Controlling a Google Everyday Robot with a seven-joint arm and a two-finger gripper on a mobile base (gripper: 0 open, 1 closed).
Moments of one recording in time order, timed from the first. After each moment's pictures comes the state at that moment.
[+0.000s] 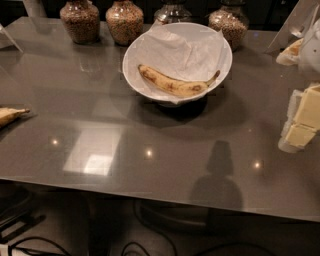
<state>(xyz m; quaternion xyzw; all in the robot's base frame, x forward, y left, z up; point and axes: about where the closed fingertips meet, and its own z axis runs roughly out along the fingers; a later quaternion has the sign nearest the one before) 0.438 -0.217 0.976 -0.60 0.78 -0.03 0.16</state>
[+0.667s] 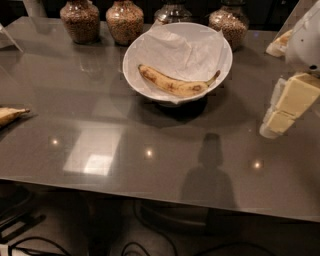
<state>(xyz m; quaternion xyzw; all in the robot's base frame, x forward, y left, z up) 0.464 -0.197 0.981 -0.59 0.78 -0.02 0.20</state>
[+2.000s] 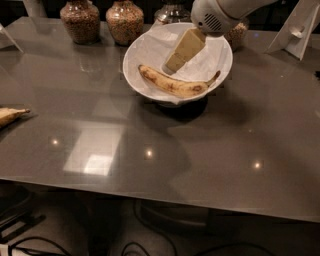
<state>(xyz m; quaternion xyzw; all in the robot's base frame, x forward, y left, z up) 0.626 -0.057 1.005 -0.54 0.75 0.03 0.38</state>
